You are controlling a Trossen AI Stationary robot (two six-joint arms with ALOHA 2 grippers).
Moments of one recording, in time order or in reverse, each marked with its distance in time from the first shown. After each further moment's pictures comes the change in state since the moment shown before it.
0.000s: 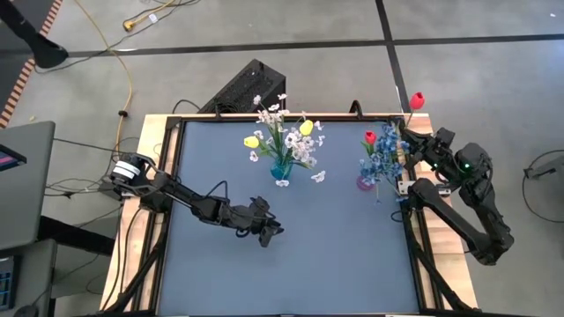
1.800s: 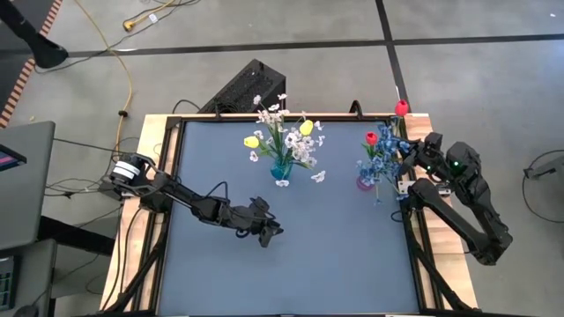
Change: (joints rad) left arm -0.008 0.000 0.000 -0.011 0.000 -0.020; right arm 0.002 0.002 -0.044 -0.106 -0.065 0.034
